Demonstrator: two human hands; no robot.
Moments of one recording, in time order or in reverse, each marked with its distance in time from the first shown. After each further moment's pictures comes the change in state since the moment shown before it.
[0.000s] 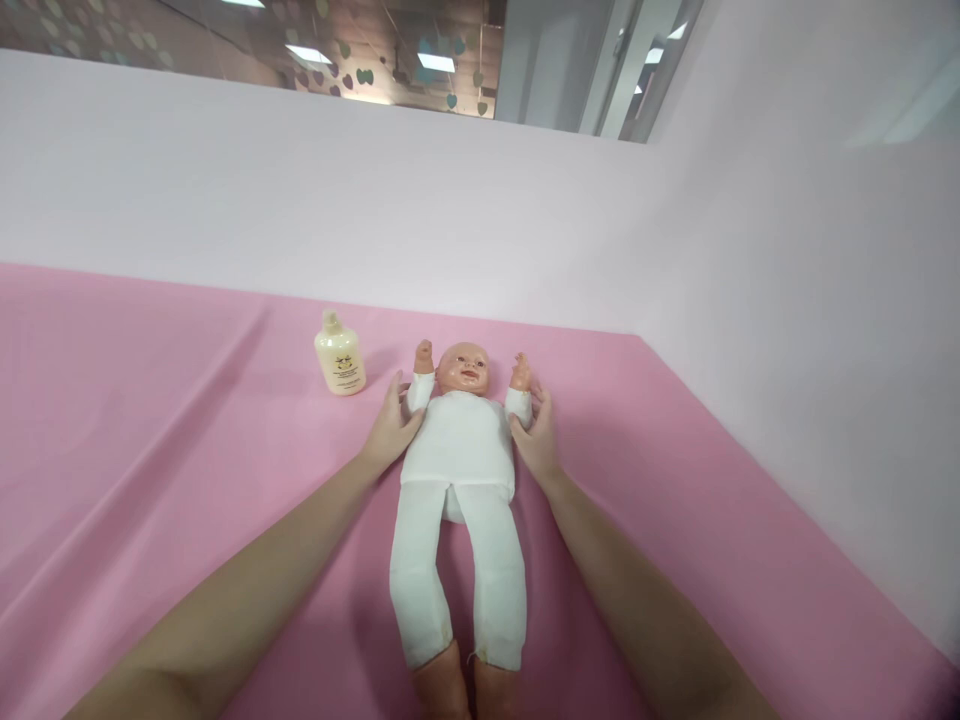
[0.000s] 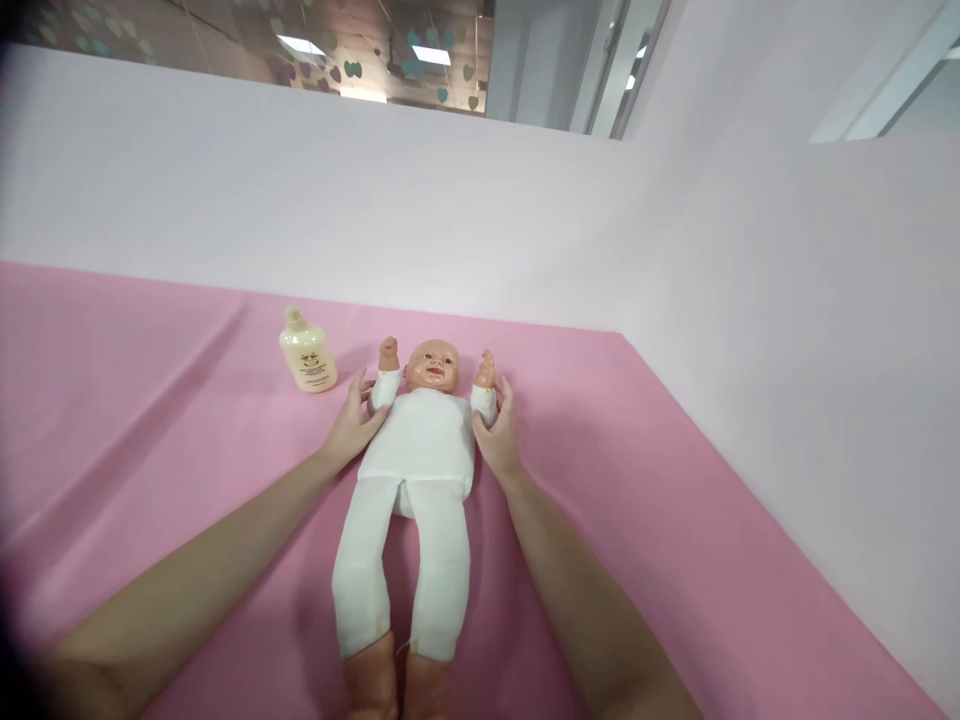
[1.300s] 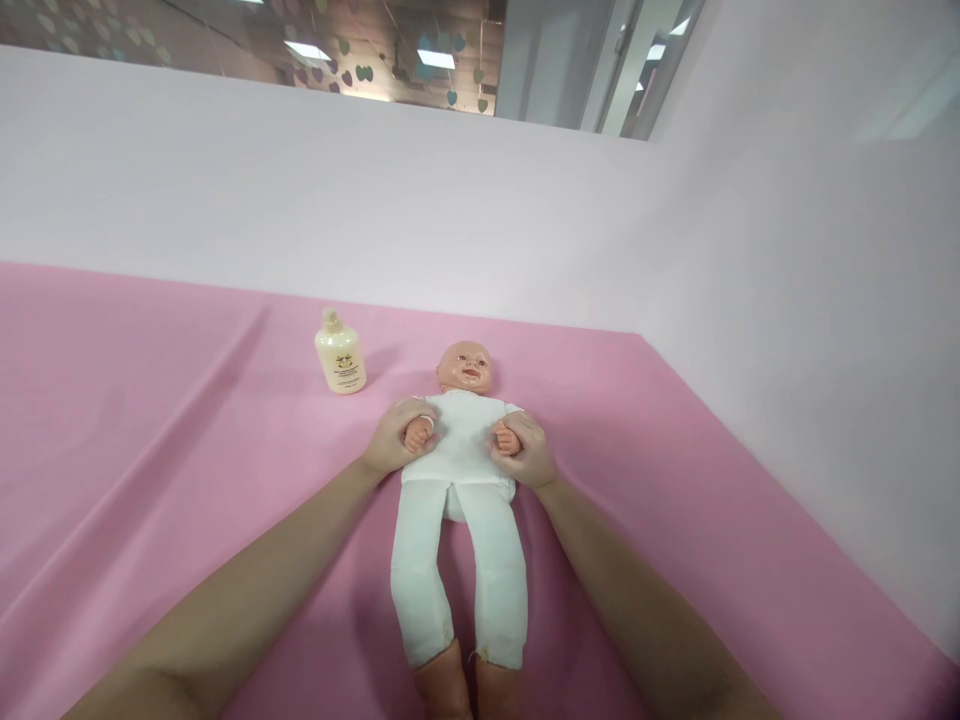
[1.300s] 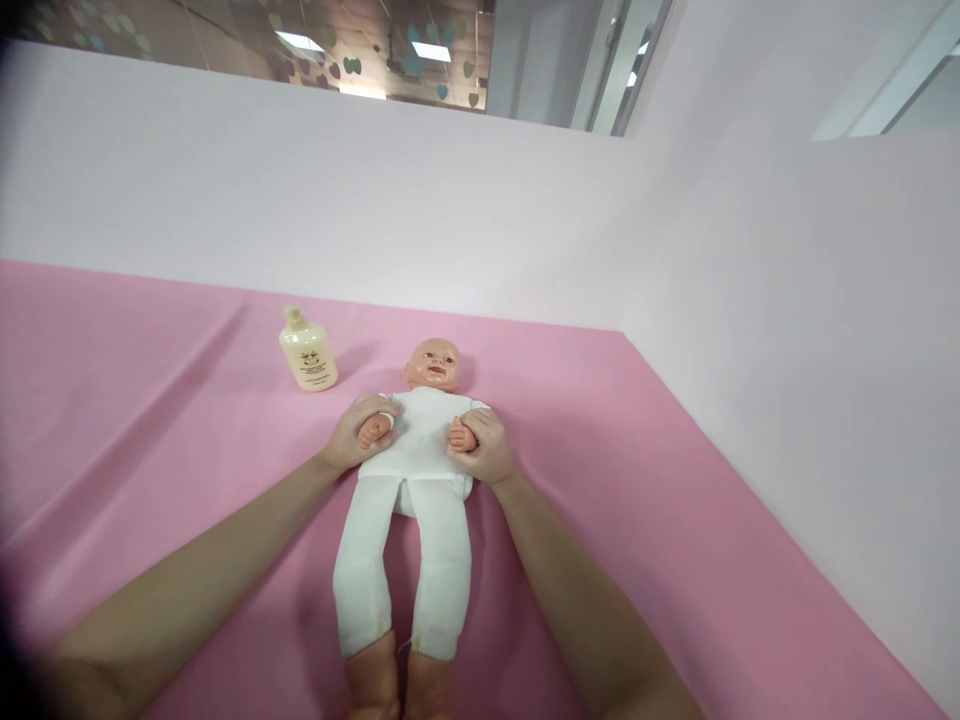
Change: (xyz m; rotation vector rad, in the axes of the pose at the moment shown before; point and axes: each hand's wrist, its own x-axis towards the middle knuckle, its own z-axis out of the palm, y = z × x) left_hand -0.006 0.014 -0.007 0.100 -0.084 0.478; right_hand -0.010 -0.043 -0.008 -0.129 -0.248 -0.436
